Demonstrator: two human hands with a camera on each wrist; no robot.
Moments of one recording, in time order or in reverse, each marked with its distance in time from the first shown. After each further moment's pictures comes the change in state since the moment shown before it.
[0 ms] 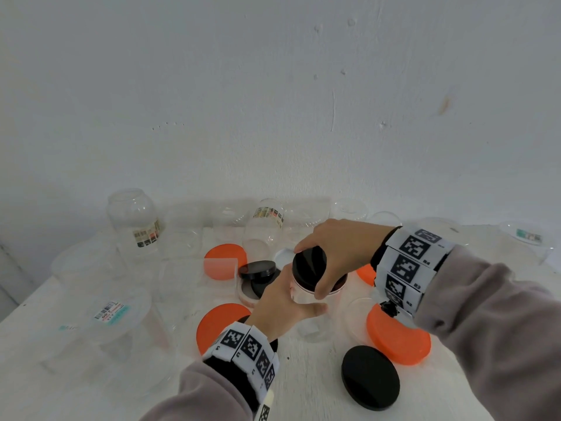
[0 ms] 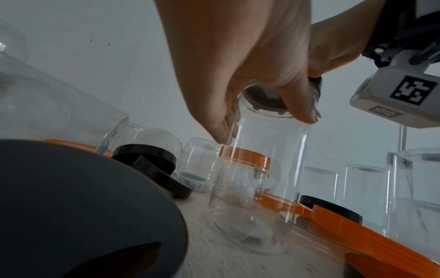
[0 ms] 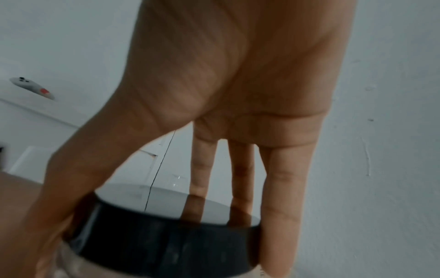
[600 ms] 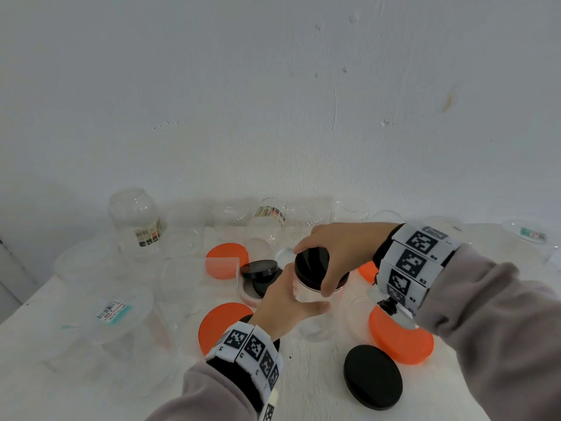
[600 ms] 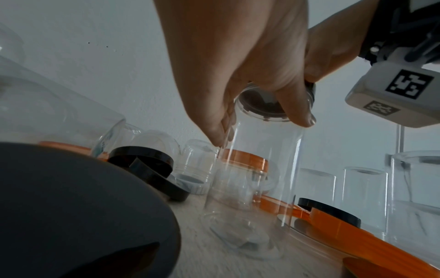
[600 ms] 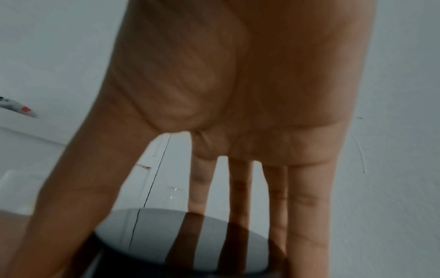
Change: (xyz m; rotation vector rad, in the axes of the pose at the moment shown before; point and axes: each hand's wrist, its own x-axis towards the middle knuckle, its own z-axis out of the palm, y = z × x) left_hand 0.001 0.000 0.001 0.013 0.010 -0.009; right_hand 0.000 -0.002 -0.004 0.052 -0.155 0.066
